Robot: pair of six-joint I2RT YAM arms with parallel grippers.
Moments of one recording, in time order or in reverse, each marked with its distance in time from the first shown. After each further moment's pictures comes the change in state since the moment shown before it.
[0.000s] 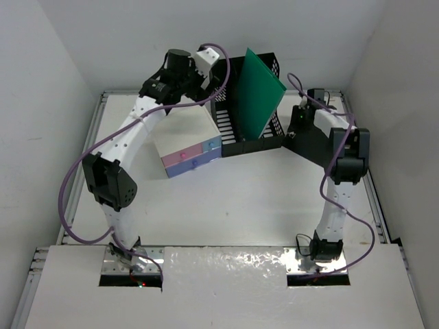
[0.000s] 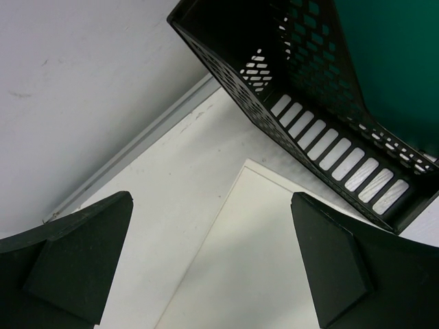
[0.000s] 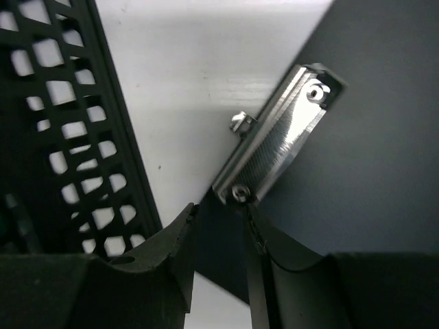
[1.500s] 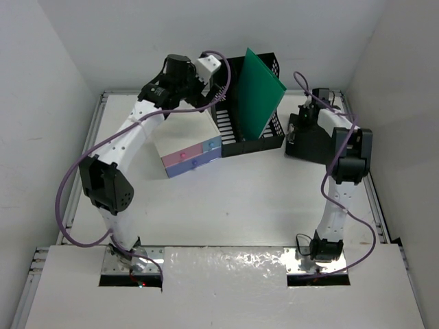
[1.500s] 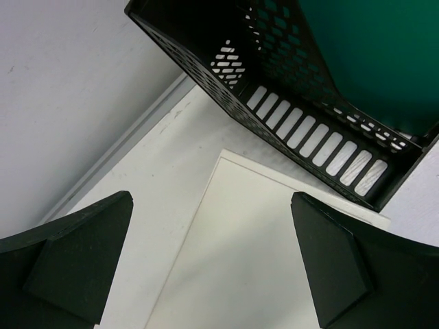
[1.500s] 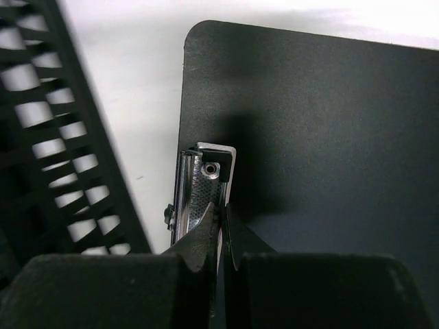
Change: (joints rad) left arm -0.002 -0.040 -0.090 0.021 0.089 0.027; right arm -0.027 0.009 0.015 -0.004 0.025 0.028
